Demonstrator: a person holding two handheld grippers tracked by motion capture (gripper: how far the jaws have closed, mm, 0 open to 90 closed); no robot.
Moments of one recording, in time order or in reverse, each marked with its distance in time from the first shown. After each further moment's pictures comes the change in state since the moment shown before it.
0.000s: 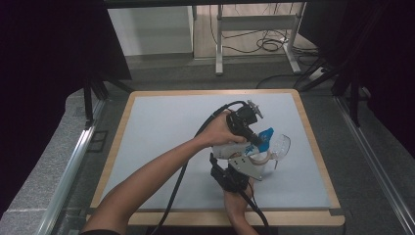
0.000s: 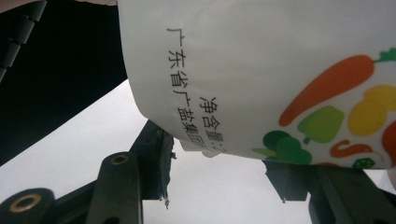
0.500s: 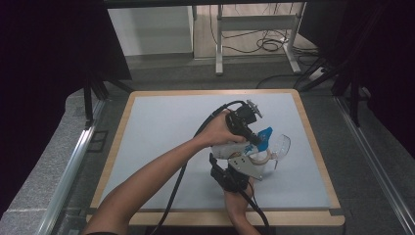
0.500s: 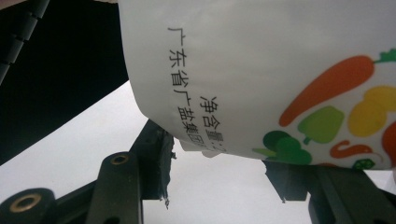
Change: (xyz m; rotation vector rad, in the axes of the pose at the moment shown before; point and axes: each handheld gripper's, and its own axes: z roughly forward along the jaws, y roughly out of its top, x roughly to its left) left arm 0.001 -0.001 -0.001 0.001 0.012 -0.016; right arm -0.002 0.000 0.001 0.000 0.024 -0.015
